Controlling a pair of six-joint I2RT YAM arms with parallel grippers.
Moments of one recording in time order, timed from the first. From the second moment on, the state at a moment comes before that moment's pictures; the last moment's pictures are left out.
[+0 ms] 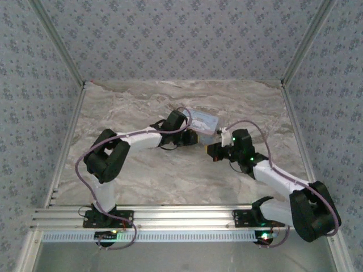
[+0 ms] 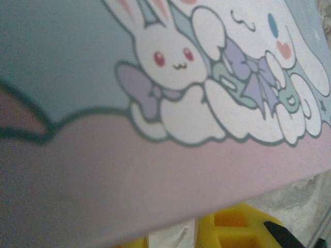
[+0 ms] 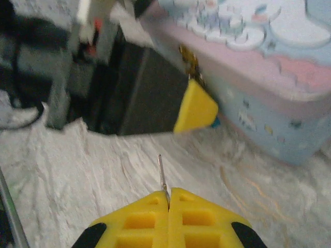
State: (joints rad) left arm -0.73 1.90 1.20 -0.13 0.36 -0.74; right arm 0.42 1.15 0.45 0.12 -0.47 0.33
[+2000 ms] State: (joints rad) left arm -0.73 1.90 1.24 -0.16 0.51 -0.89; right arm 0.44 1.44 0.36 0.59 -0.38 0.18
